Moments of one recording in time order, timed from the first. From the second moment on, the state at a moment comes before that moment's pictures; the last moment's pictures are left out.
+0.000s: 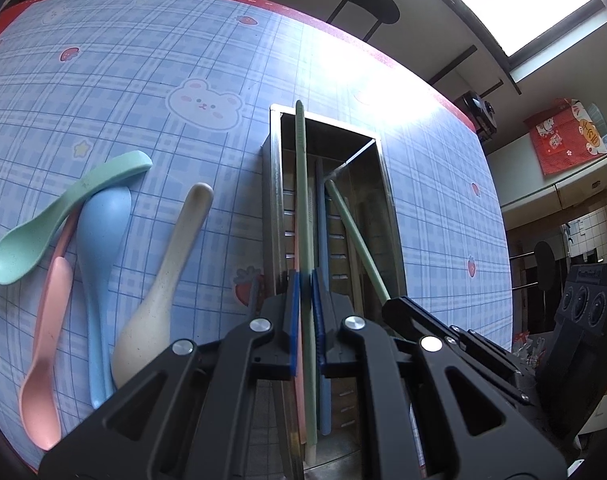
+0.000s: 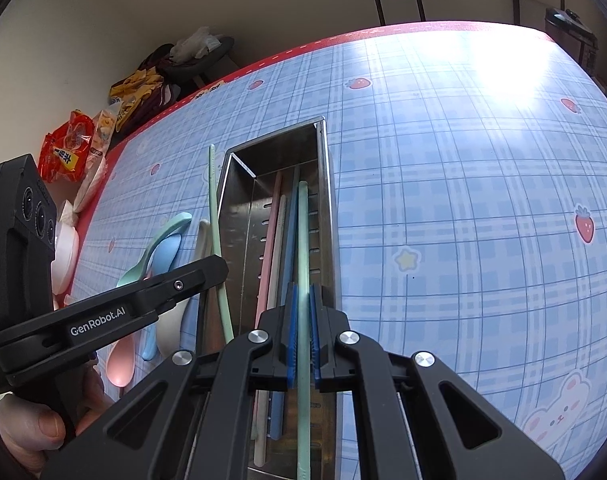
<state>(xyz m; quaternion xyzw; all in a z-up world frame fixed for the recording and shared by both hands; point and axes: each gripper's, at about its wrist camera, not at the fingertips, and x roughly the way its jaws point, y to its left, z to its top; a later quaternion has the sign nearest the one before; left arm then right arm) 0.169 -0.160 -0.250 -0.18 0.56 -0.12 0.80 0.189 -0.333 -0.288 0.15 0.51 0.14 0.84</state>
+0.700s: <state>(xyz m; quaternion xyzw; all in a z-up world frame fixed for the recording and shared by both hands) 0.124 -0.089 -0.192 -0.11 0.51 -0.15 0.84 0.155 -0.322 -0.246 0.16 0.45 0.12 0.87</state>
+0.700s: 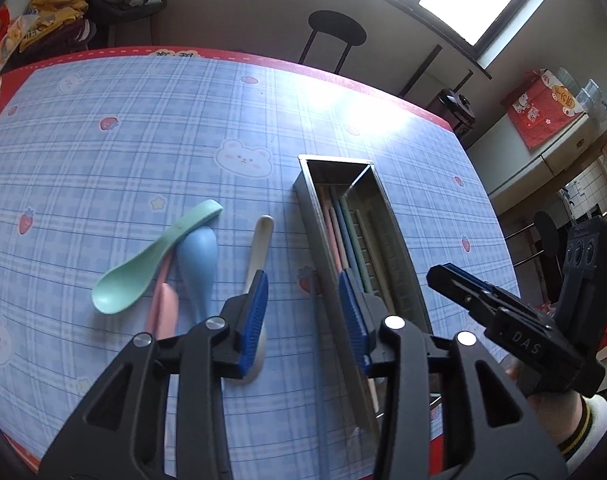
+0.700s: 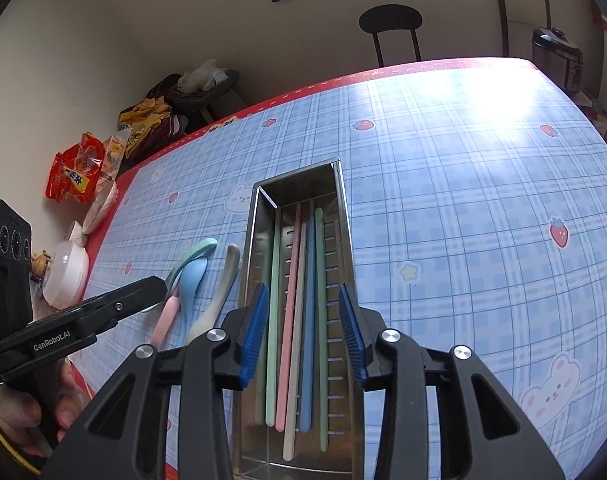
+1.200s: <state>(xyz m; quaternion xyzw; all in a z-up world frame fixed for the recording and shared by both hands) 0.070 0.016 -0.199 -0.06 0.51 -0.16 0.84 0.096 -0.262 -0.250 0.14 0.46 0.14 0.87</state>
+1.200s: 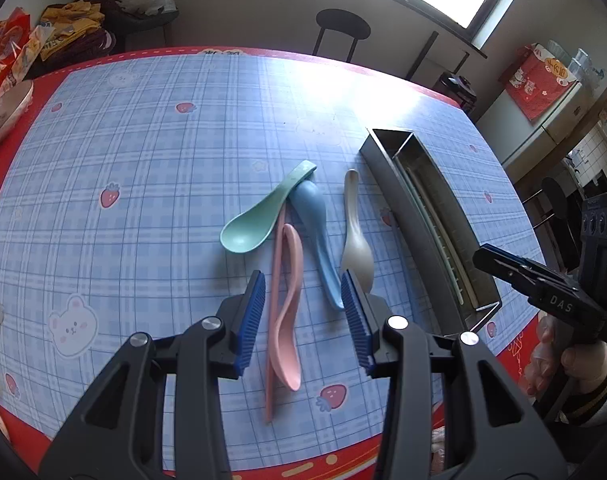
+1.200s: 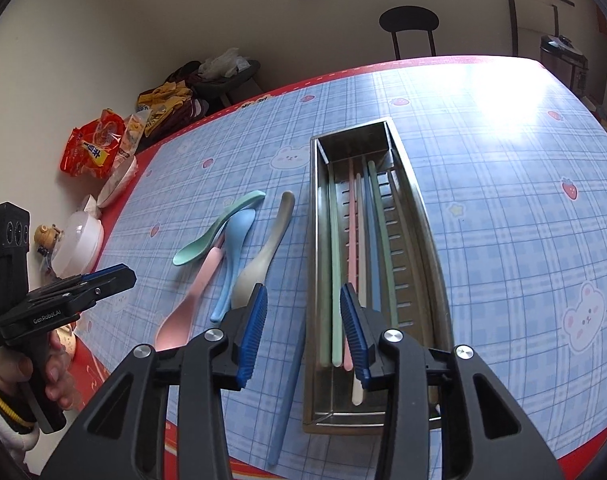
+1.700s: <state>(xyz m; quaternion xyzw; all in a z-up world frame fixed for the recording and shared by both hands) 0.050 0.048 -0.232 -0.07 0.53 -0.17 0.83 0.054 -0.213 -0.271 0.12 0.49 0.13 0.85</state>
